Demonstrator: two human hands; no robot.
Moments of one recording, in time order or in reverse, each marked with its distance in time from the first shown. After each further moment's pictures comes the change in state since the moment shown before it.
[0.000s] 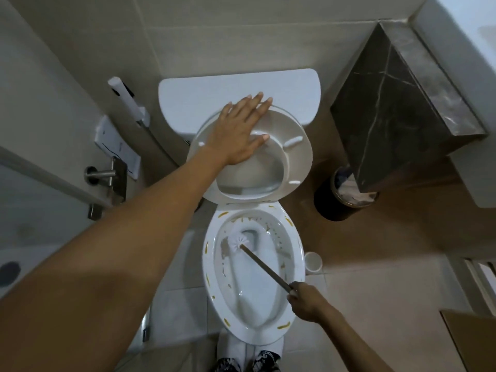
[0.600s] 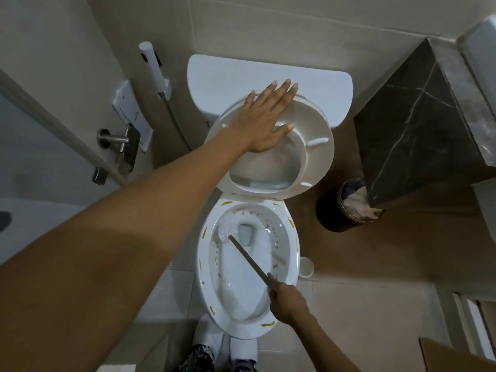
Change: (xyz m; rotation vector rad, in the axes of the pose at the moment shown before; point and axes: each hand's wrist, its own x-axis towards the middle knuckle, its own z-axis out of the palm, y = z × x) left_hand -0.009 -0.001 -0.002 -0.121 -0.022 -0.103; right_hand 0.027 -0.008 0.034 -0.235 0.114 -0.114
